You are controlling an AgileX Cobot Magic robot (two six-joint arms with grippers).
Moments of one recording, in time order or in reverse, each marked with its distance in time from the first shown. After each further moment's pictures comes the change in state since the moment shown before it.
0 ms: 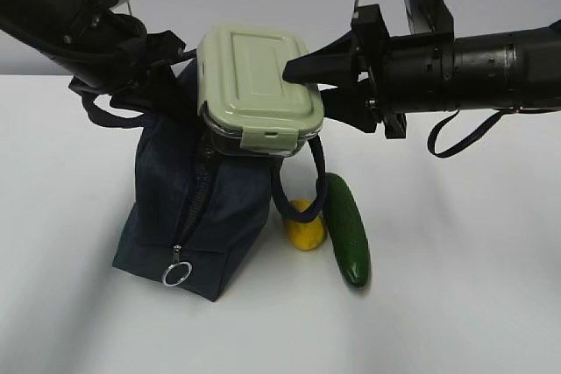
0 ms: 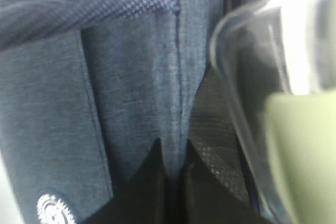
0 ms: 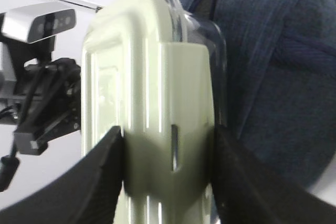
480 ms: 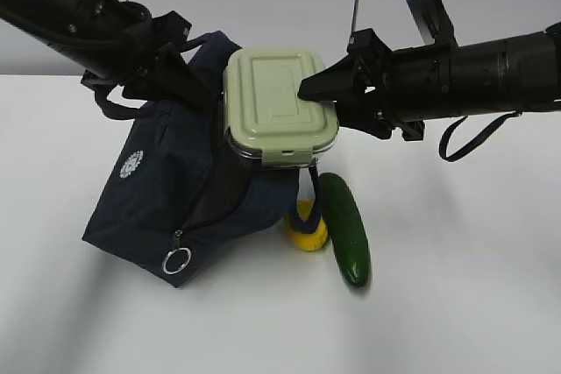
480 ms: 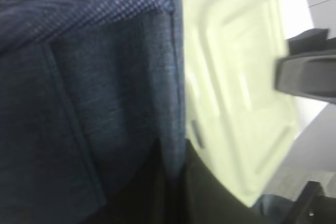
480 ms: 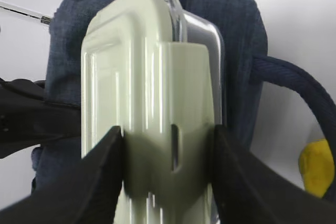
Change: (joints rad) left arm 0.002 -0.004 -0.002 -0.136 0.004 0.054; right arm 0.000 0.000 0.000 -0.066 -0.146 -0.031
